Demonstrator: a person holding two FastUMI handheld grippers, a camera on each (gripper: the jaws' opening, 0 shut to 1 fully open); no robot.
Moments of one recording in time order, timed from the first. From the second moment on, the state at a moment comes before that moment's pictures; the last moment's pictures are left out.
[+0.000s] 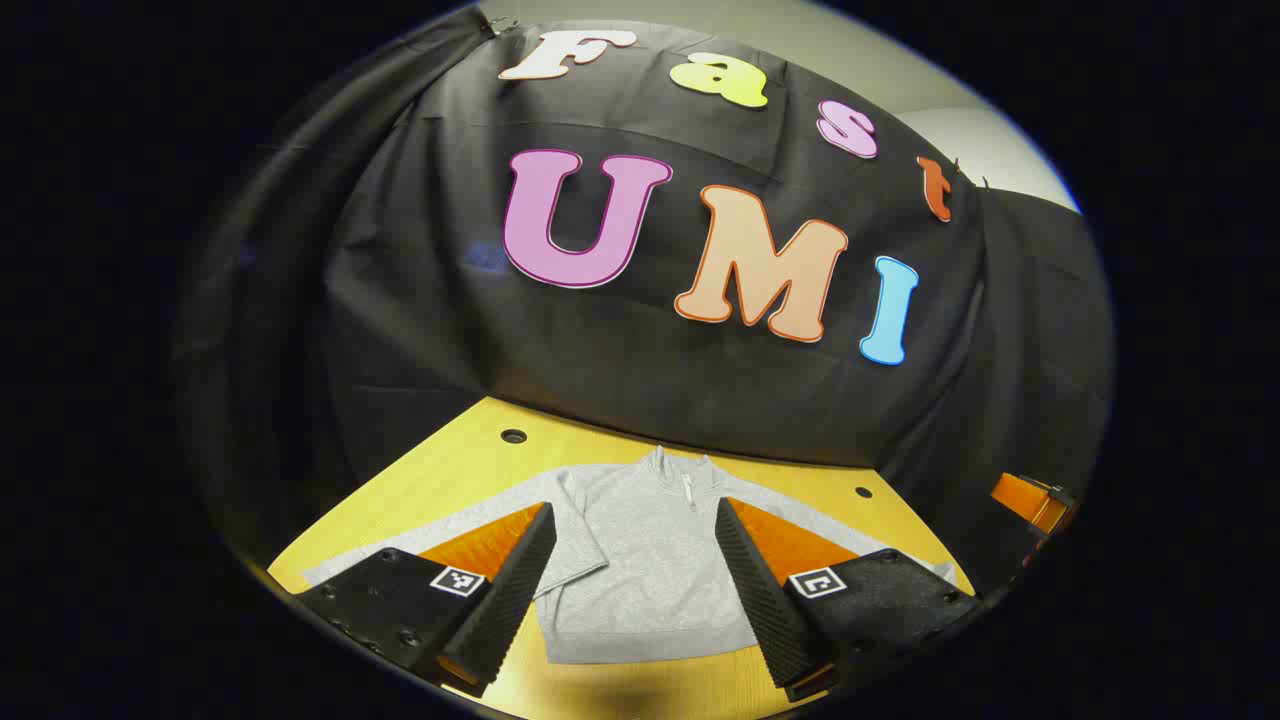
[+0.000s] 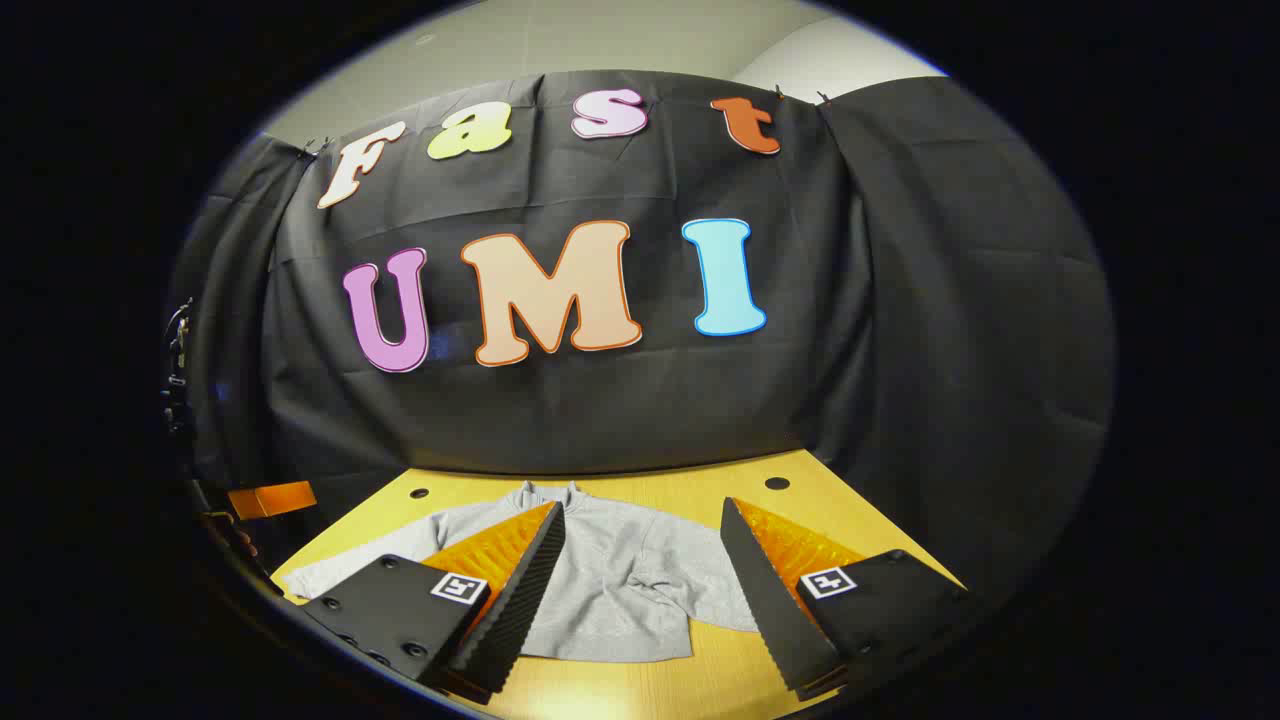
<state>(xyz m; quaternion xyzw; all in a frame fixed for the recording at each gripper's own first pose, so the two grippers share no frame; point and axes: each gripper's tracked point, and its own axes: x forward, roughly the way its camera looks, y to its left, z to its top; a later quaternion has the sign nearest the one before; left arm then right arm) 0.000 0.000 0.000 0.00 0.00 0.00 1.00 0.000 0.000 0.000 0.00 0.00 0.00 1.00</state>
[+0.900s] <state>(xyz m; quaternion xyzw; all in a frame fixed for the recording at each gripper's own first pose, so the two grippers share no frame) 0.005 -0.008 -0.020 0.01 0.03 -0.01 1.00 0.004 -0.017 -0.021 0.00 0.02 -0.02 1.00</state>
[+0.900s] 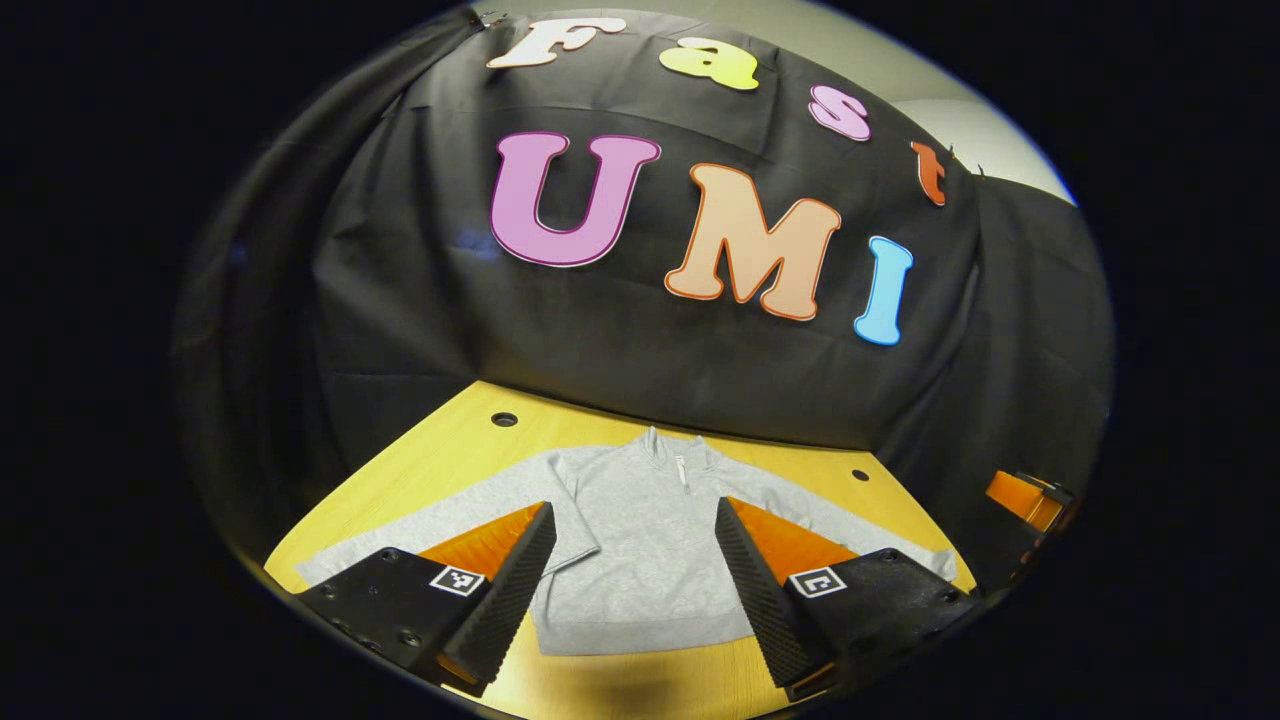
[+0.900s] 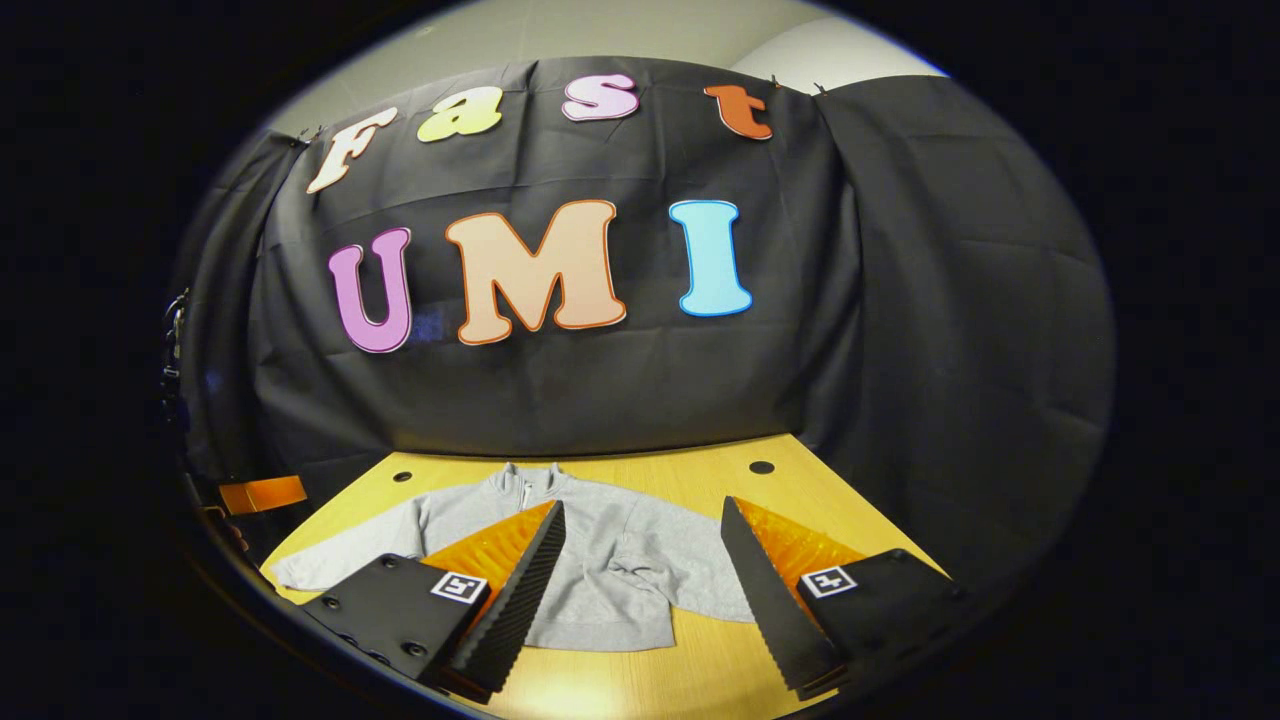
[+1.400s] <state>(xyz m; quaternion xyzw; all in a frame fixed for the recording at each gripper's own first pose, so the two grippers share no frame) 0.007 -0.015 -0.025 0.01 0.04 -0.02 1.00 0.009 -0.112 -0.055 0.02 0.05 -0.11 0.99</state>
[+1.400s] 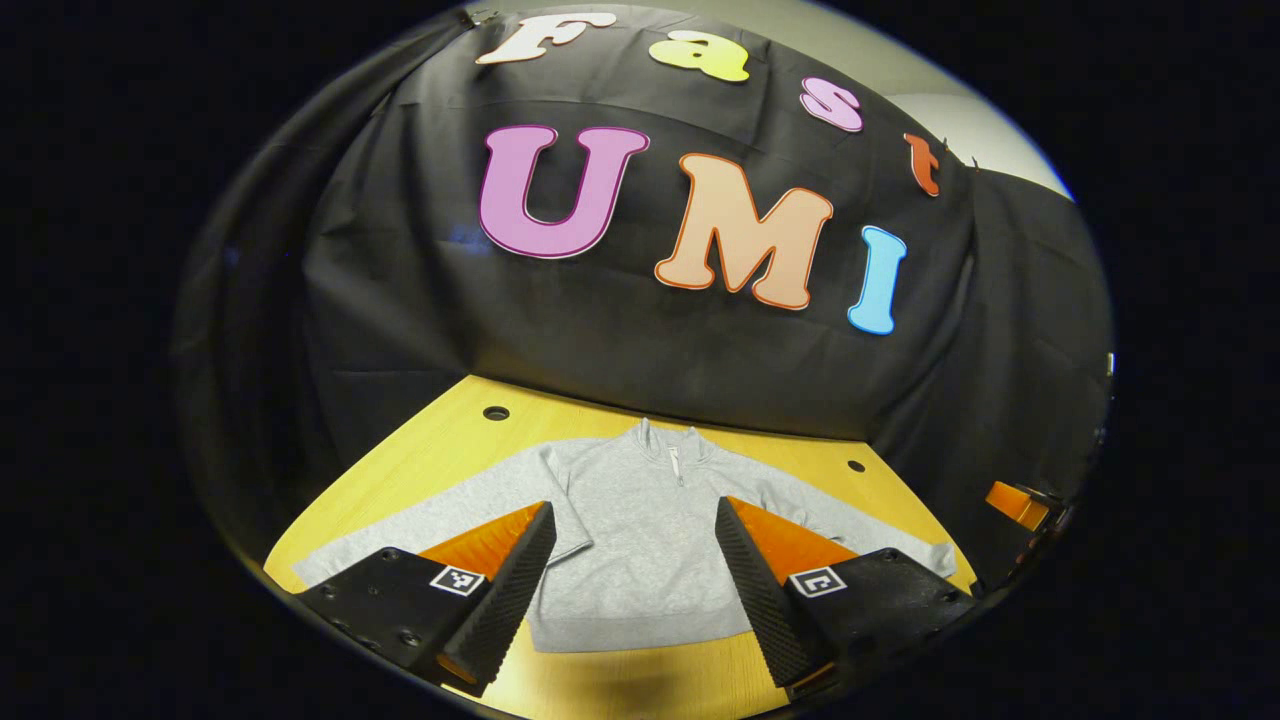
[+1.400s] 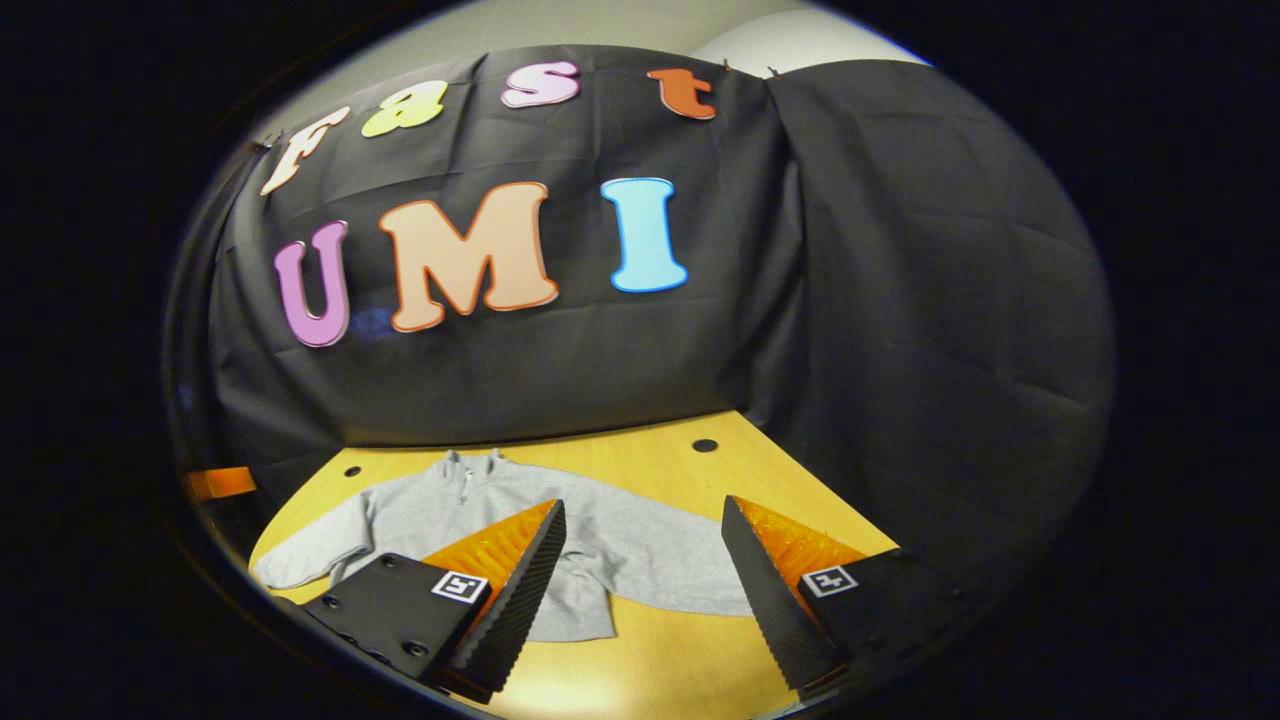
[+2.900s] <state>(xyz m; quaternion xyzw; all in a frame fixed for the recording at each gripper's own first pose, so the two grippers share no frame) 0.021 -0.039 -0.066 0.01 0.09 0.01 1.00 0.046 -0.316 -0.271 0.07 0.26 -0.21 0.94</state>
